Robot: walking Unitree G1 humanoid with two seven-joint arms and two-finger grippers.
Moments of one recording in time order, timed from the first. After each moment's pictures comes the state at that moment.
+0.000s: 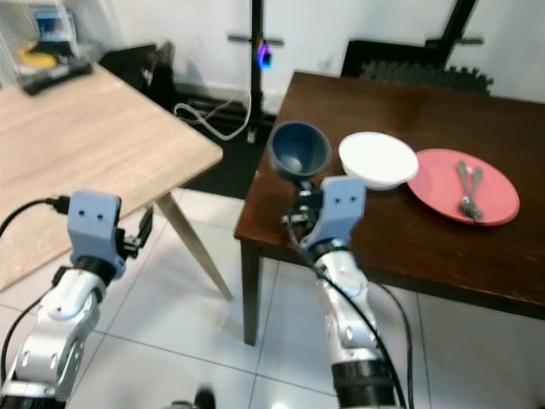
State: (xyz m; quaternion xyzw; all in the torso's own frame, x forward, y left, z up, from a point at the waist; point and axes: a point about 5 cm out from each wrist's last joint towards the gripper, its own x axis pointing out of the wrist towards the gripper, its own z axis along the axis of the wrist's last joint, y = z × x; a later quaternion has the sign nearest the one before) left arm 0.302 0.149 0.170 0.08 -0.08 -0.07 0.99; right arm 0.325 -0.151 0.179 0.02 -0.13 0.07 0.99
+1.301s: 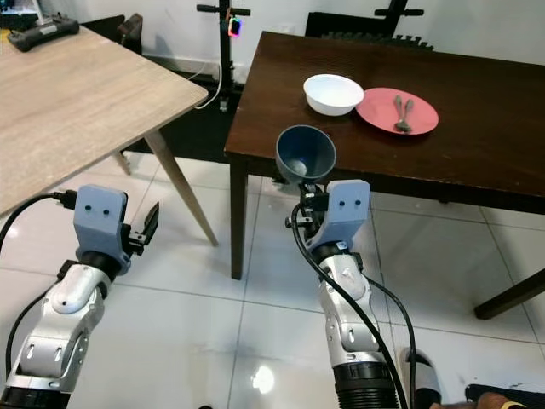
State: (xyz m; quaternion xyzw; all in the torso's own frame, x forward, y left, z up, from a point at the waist) left arm 0.305 0.152 0.170 0.08 -0.07 -0.05 0.99; right arm 0.325 -0.151 0.176 0.02 -0.13 0.07 0.99
